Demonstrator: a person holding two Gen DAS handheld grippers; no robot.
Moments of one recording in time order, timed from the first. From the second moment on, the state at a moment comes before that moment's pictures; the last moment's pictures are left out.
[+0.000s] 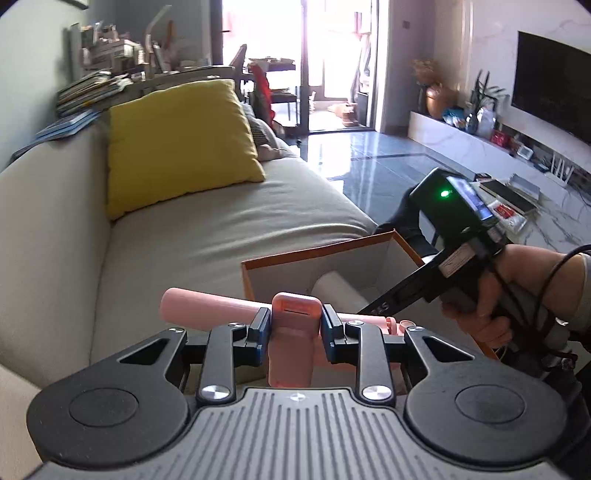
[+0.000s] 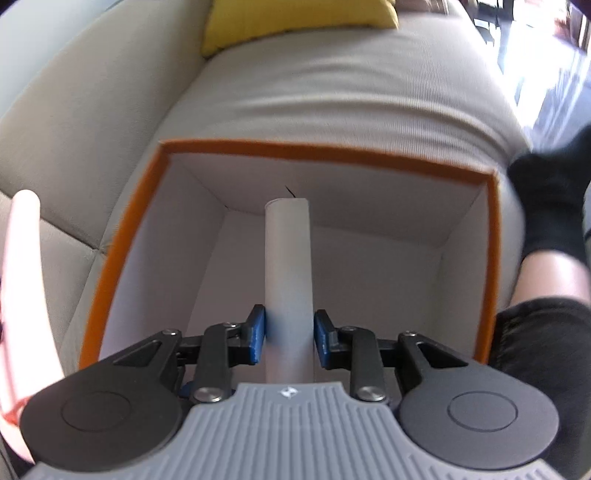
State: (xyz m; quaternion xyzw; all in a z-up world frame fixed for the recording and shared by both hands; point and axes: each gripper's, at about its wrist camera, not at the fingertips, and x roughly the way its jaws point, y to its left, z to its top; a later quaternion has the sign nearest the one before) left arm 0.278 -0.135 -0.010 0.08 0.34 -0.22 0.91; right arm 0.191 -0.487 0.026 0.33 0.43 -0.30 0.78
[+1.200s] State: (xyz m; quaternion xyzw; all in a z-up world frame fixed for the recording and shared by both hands) left arm 0.277 -0.152 -0.026 0.14 0.35 -0.26 0.89; right arm 0.239 -0.467 0.018 0.00 0.53 -0.15 0.83
